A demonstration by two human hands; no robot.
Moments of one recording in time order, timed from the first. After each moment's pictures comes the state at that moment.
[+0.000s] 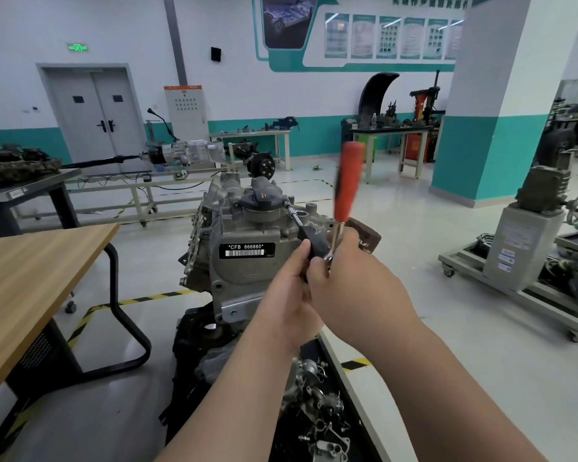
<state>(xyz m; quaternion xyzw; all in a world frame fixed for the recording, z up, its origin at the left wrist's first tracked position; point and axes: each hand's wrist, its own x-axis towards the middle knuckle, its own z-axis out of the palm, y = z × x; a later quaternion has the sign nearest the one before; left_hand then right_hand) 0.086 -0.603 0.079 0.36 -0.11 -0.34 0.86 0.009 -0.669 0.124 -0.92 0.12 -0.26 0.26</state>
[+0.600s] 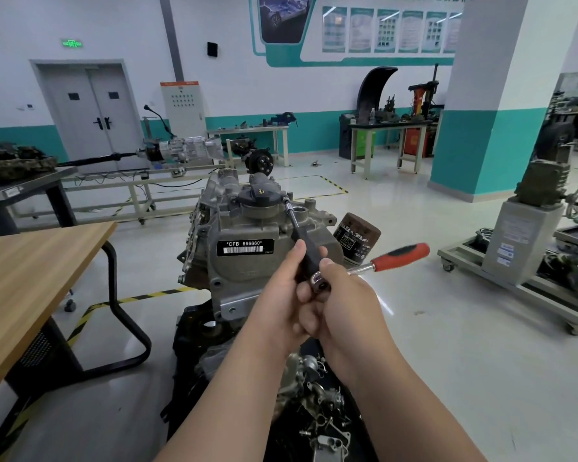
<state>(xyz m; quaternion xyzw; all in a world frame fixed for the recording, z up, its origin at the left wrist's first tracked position) 0.086 -0.597 0.071 0.46 -0.08 -0.30 0.83 0.016 -0.651 0.091 -0.51 0.12 -0.14 0.84</state>
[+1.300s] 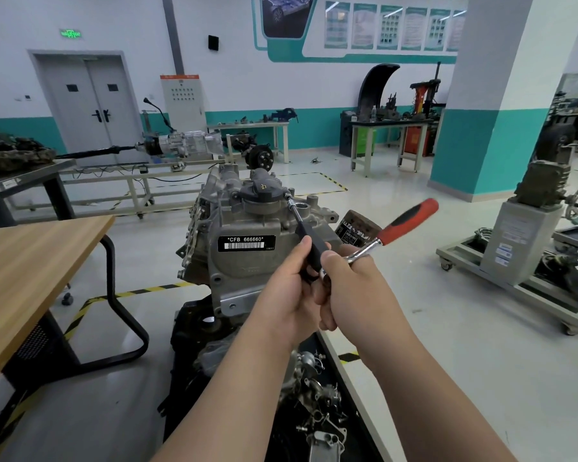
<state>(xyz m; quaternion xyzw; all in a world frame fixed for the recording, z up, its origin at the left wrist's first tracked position) 0.087 -0.602 0.073 0.44 -0.10 -0.30 0.84 0.012 -0.668 0.103 -0.73 0.11 -0.17 0.65</state>
